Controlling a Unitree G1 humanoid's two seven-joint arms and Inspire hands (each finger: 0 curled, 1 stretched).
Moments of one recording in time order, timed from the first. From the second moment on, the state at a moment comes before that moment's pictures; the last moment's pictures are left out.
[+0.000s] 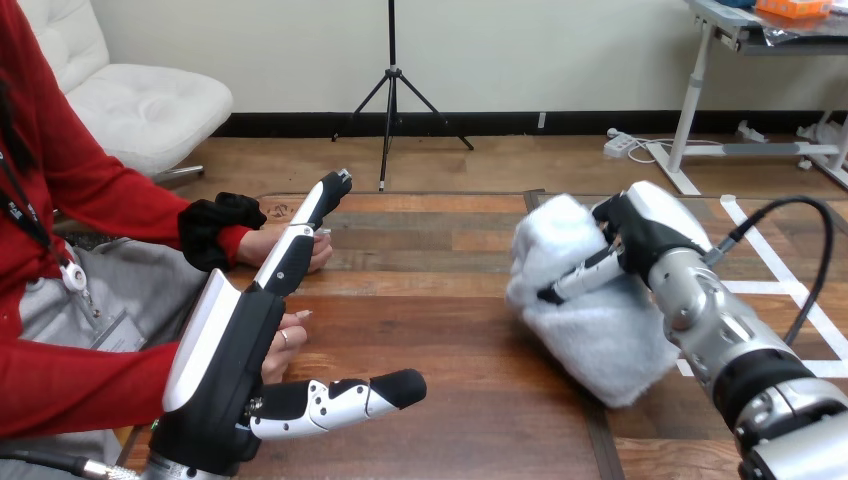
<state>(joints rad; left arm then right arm) 0.24 0.24 0.00 -0.06 0.24 -0.76 -0.05 -0.85 -0.32 0.27 1.23 -0.42 -0.05 -0.11</state>
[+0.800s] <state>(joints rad) 0.24 0.24 0.01 -0.08 0.24 -0.75 -0.06 -0.65 -0.32 0.13 1.00 -0.28 -0.36 -0.19</state>
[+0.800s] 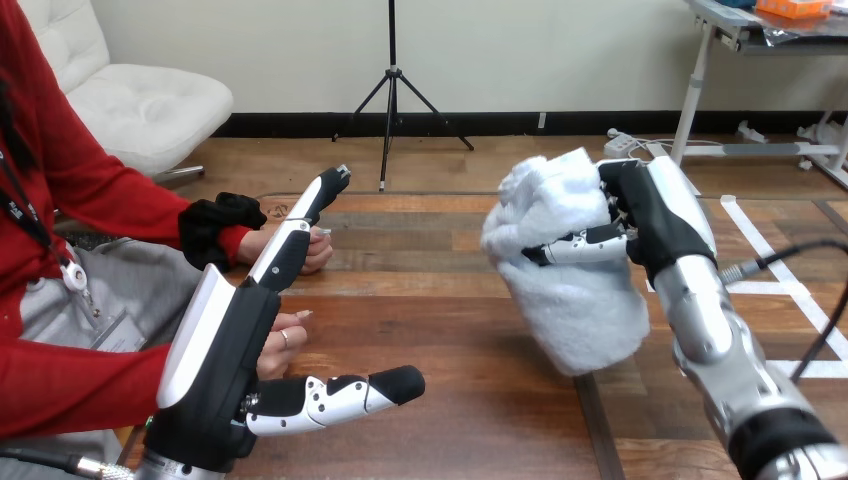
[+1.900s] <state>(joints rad) 0.28 0.25 0.10 -0.11 0.40 -0.70 0.01 -0.49 -0.22 0.00 0.95 -0.12 -0.67 -0.20</state>
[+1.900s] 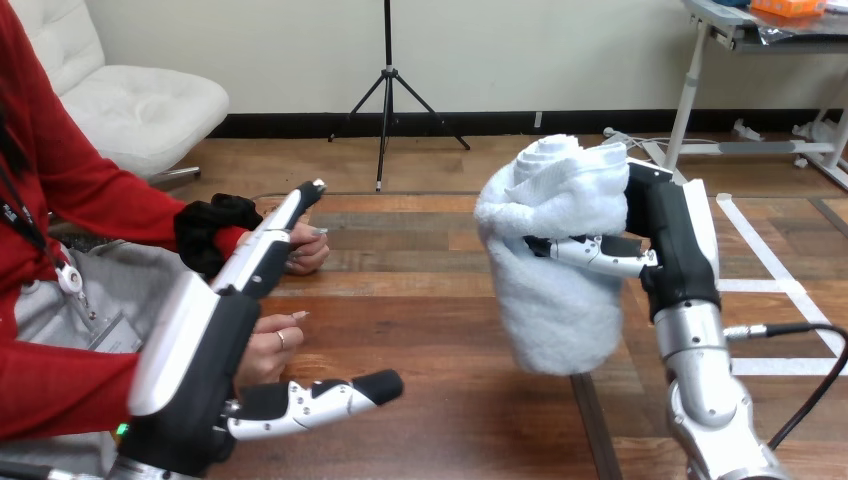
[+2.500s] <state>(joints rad) 0.28 0.28 0.17 -0.15 0.52 -0.66 0.06 -0.49 -0.17 0.00 1.05 -0.12 -0.78 -0.21</state>
